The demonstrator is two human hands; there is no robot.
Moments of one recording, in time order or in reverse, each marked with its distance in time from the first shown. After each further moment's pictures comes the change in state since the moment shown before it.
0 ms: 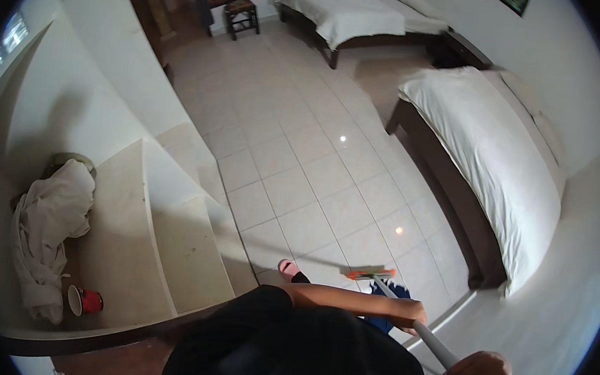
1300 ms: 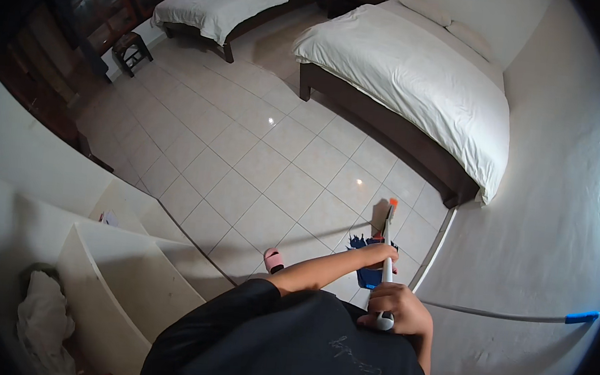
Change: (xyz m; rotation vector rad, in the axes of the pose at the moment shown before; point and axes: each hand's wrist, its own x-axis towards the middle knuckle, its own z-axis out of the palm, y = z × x) left_hand 0.025 -0.101 0.023 0.034 -0.085 -0.143; right_hand -0.075 0.086 0.054 -0.361 0.502 0.704
